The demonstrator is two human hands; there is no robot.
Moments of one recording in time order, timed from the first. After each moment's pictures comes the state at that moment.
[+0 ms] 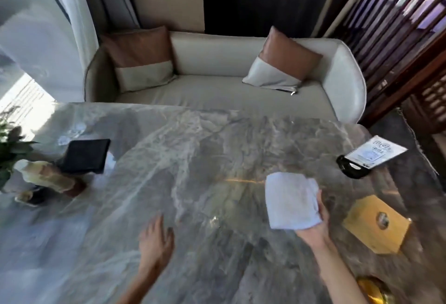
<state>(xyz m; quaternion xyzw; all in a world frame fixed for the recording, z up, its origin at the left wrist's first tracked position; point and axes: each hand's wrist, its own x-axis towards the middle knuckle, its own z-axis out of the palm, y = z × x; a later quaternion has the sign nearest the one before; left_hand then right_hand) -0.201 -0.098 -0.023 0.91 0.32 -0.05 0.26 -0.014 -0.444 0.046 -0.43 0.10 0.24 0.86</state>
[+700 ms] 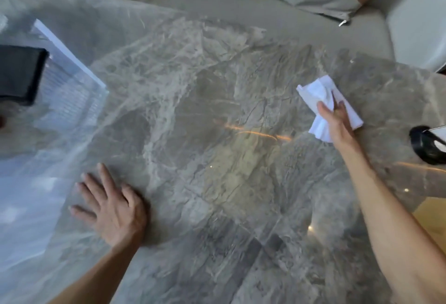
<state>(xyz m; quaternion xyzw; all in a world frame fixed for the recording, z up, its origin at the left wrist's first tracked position) -0.159 -0.089 -0.142 0.81 0.58 0.00 0.13 0.199 -0.405 -0.113 -0.87 0.06 0.19 0.44</state>
